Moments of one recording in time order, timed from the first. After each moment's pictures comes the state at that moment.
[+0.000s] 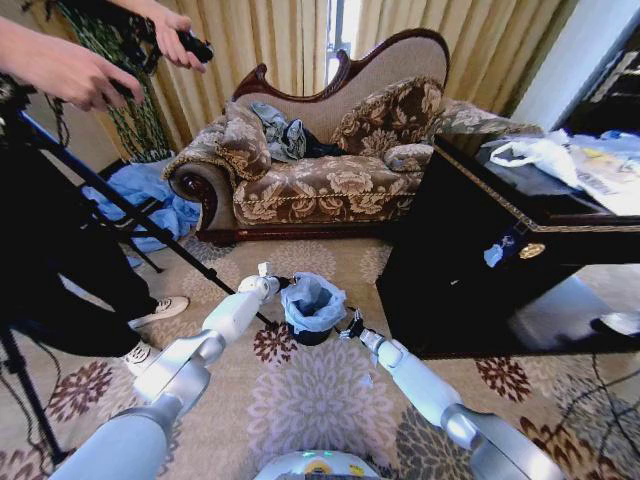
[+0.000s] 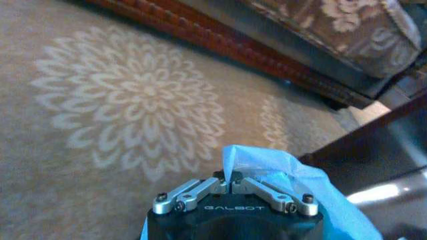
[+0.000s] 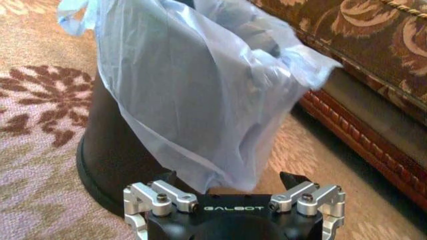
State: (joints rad) left arm 0.25 -1.31 0.14 -0.56 -1.02 0.45 0.30; right arm -0.59 1.27 -0.22 0.73 -0.13 0.35 -0.13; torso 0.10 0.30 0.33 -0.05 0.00
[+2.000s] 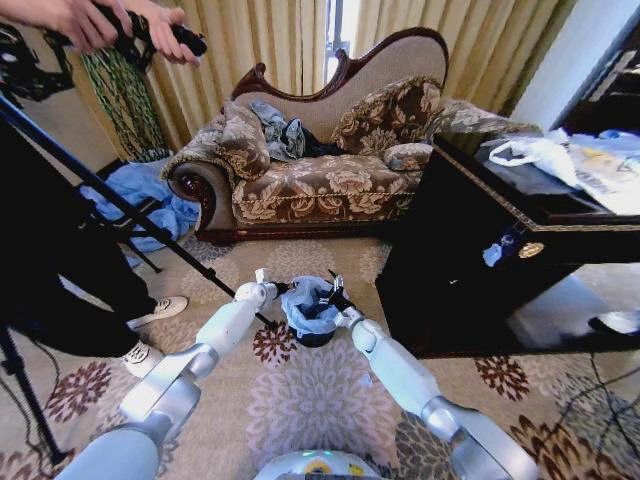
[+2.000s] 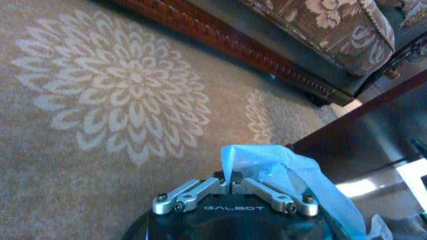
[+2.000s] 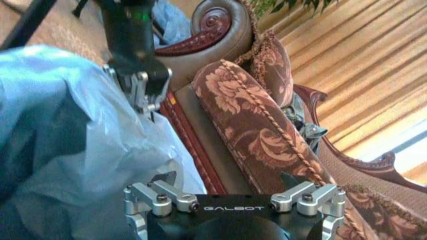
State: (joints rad) left arm 0.35 -1.24 0.11 -0.77 -1.07 0.47 0.27; right arm -0.58 1.38 -0.14 0.94 -0.63 0.26 0.22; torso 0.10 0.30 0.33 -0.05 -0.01
